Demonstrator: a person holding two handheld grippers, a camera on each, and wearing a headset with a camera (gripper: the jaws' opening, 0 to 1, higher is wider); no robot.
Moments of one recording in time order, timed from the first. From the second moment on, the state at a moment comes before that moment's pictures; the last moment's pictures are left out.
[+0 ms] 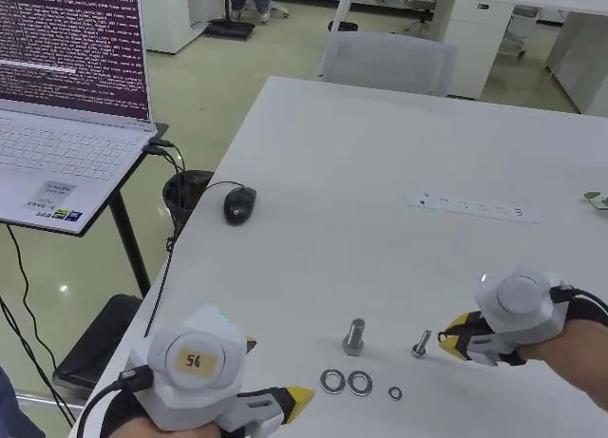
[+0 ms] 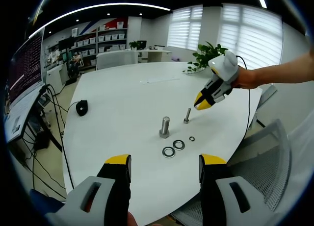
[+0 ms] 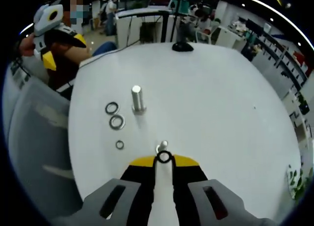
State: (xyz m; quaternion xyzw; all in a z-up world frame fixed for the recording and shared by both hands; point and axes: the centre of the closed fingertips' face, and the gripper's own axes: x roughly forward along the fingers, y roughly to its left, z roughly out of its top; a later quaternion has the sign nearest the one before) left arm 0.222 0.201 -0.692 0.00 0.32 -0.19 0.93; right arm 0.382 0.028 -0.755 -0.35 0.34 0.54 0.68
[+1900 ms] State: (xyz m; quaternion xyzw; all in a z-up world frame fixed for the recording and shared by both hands) left arm 0.214 0.217 -0.696 0.00 0.32 -0.17 0.93; right arm 0.387 0.034 -0.808 -0.39 0.42 0.53 0.63
